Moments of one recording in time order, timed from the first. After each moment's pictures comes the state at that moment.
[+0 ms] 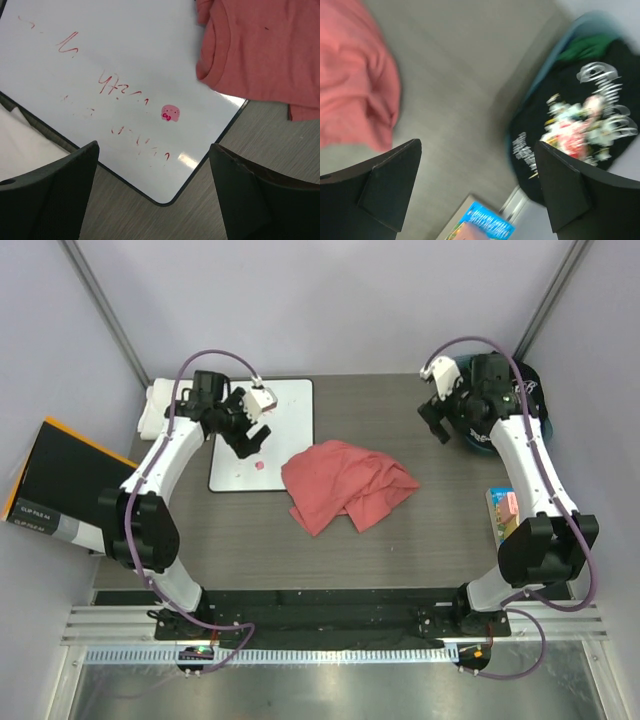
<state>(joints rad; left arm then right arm) -0.15 1.69 1.50 -0.72 0.42 0.76 0.04 1.54 1.59 -0.74 -0.22 -0.69</state>
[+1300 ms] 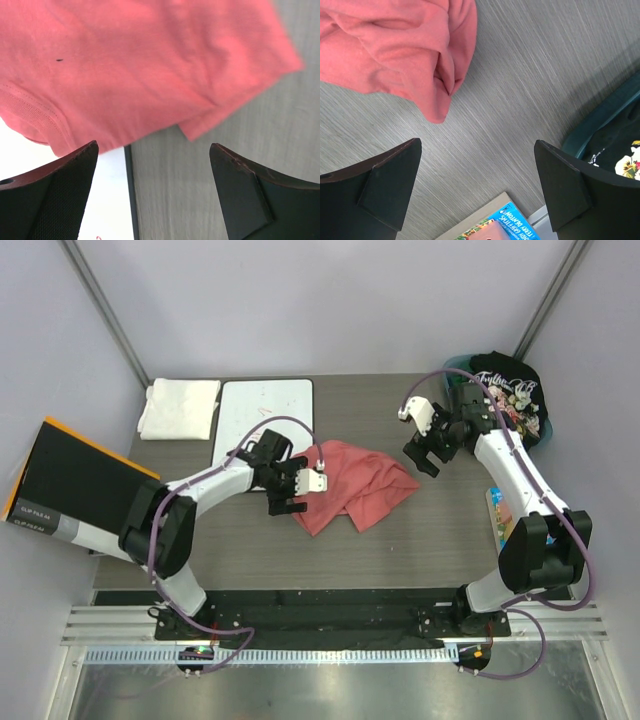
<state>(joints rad) -0.50 1.71 1.10 -0.51 0.36 1.06 0.10 1.51 1.34 -0.82 -0.30 -0.85</state>
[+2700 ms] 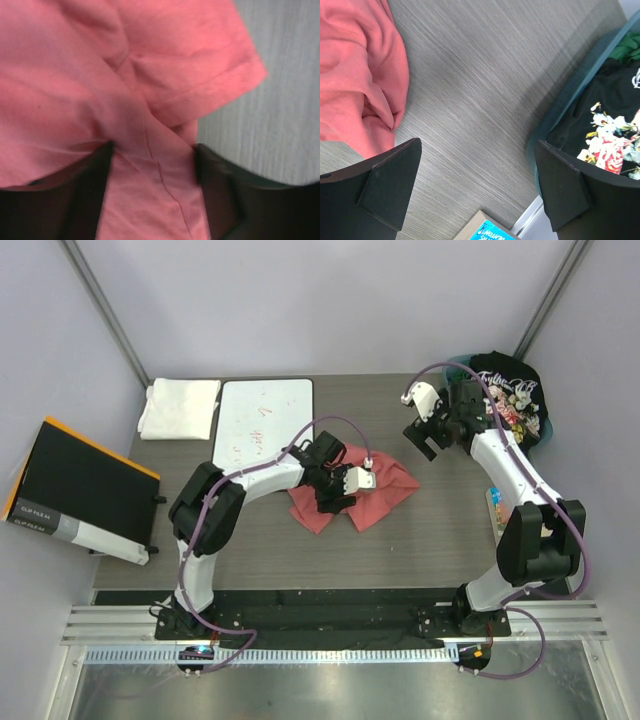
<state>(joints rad) -0.73 1.98 1.39 -0.50 0.43 0.78 0.10 1.56 1.30 -0.54 -0.17 -0.75</state>
